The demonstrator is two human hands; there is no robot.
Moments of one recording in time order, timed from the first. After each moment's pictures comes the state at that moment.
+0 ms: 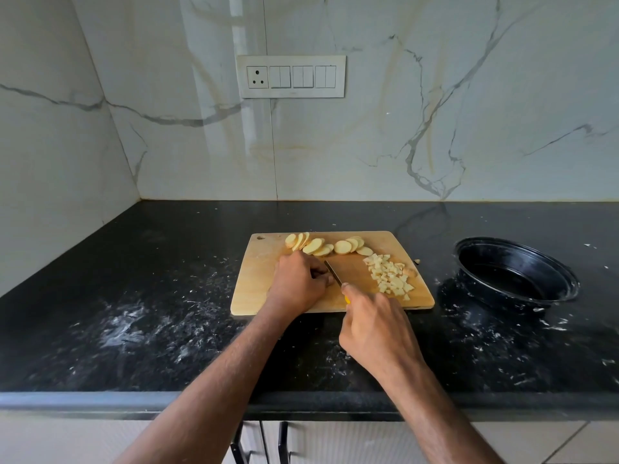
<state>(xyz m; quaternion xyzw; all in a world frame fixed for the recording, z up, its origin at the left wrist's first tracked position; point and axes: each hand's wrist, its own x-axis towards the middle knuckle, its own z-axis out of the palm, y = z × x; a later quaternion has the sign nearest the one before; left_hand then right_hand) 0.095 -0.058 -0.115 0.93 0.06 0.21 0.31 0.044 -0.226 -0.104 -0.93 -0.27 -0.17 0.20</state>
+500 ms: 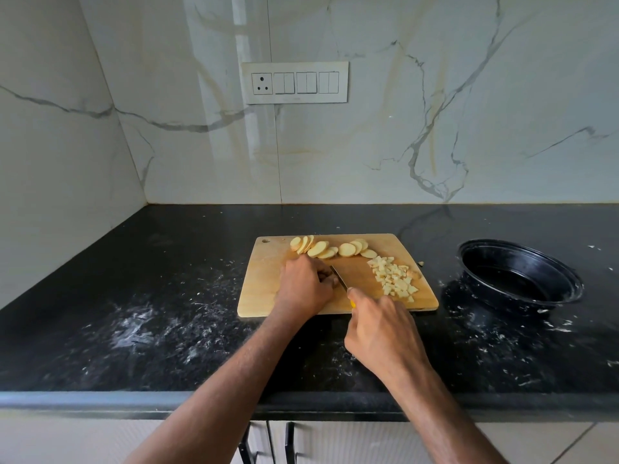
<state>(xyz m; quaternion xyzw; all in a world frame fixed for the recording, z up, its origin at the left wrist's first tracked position) 0.095 -0.064 -0.118 0.93 0.10 0.20 0.29 0.040 -0.225 -0.103 -0.93 -0.26 -0.16 0.20</state>
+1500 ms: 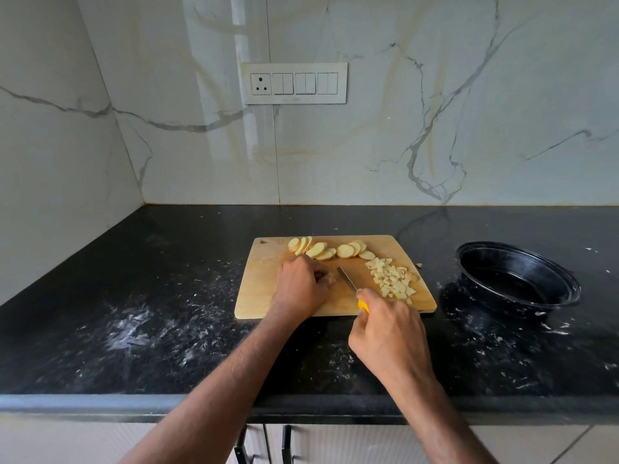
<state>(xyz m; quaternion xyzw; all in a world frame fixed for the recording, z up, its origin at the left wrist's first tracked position) 0.094 -0.059 -0.115 0.94 0.08 0.22 0.26 0.038 -0.229 -0.105 -0.94 -0.19 -0.21 0.20</state>
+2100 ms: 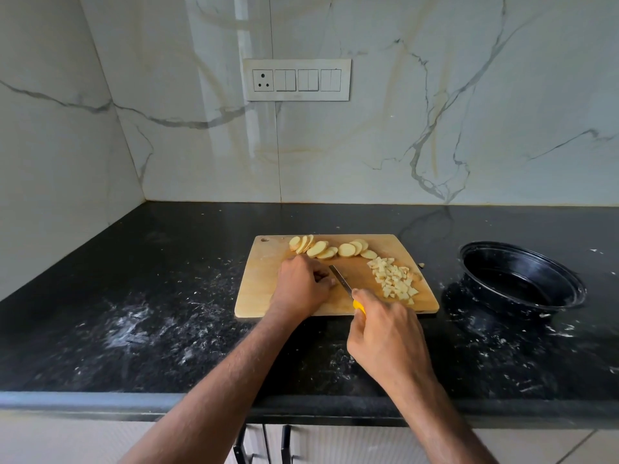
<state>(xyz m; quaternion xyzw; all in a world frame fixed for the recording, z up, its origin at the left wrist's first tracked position) 0.089 -0.061 -0.113 0.92 0.09 0.23 0.29 0.037 -0.229 -0.106 -0.93 -0.23 -0.20 0.22</state>
